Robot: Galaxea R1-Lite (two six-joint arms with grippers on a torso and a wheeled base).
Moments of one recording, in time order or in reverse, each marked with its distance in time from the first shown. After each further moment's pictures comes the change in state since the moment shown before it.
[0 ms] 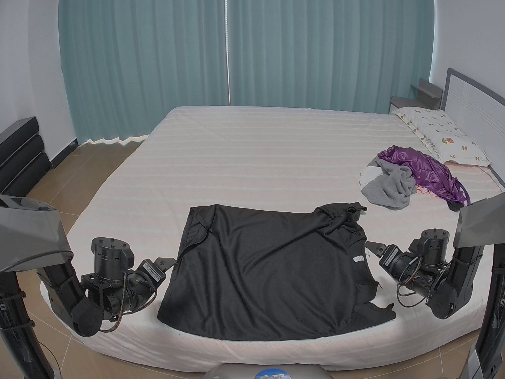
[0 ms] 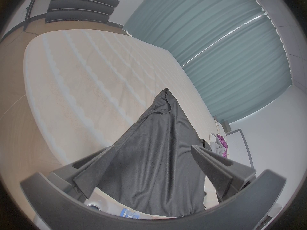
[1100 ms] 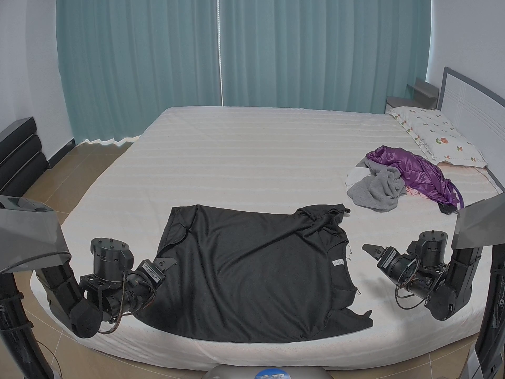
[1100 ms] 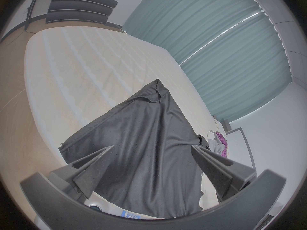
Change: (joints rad) left arm -0.011 -0.016 0.011 0.000 0.017 0.003; right arm 0.015 0.006 0.008 0.000 0.000 0.000
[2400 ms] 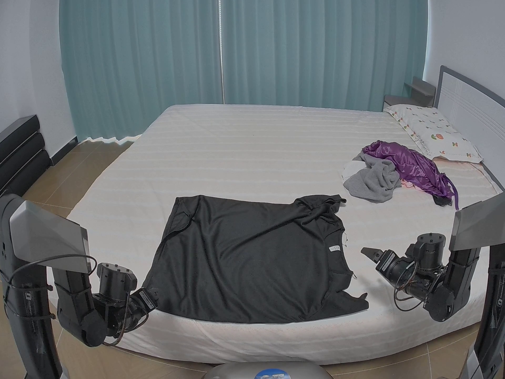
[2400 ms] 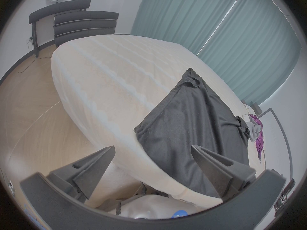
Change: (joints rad) left arm 0.067 0.213 0.084 -0.090 0.127 0.203; right arm 0.003 0.021 0.001 0.000 0.000 0.005
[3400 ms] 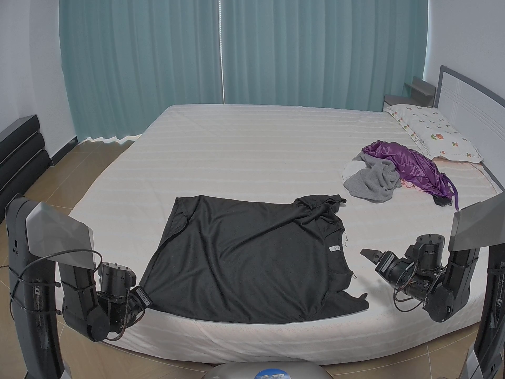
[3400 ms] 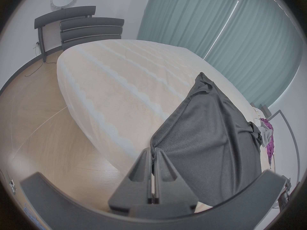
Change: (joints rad) left arm 0.063 0.098 -0.067 -0.026 0.061 0.047; right arm 0.001 0.008 0.001 0.000 -0.001 -0.003
